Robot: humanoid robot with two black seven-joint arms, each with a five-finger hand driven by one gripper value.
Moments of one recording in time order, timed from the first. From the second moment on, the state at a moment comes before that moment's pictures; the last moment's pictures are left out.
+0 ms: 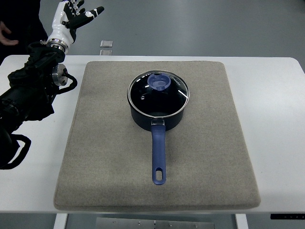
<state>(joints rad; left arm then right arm) -1.15 0.10 -0.31 -0.15 -0.02 -0.04 -0.52 0.00 0.00 -0.05 0.19 0.00 -0.01 0.07</state>
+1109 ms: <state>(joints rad) -1.32 0.24 -0.29 -0.34 0.50 -0.20 -0.52 0.00 0.00 -0.05 0.19 0.00 -0.01 0.07</state>
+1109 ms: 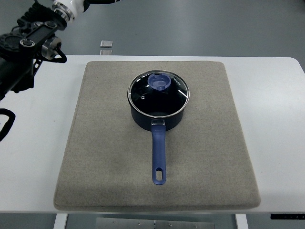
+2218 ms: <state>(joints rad) -1.59 0.38 -0.16 -0.90 1.50 -0.58 -0.61 0.00 0.00 -0.05 0.19 0.00 -0.01 0.07</state>
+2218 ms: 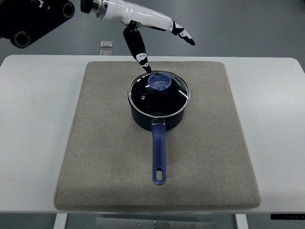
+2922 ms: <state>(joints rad) -1.58 0.34 -0.14 -0.97 1.89 -0.52 -0.61 0.00 0.00 -0.05 0.19 0.00 -0.01 0.07</state>
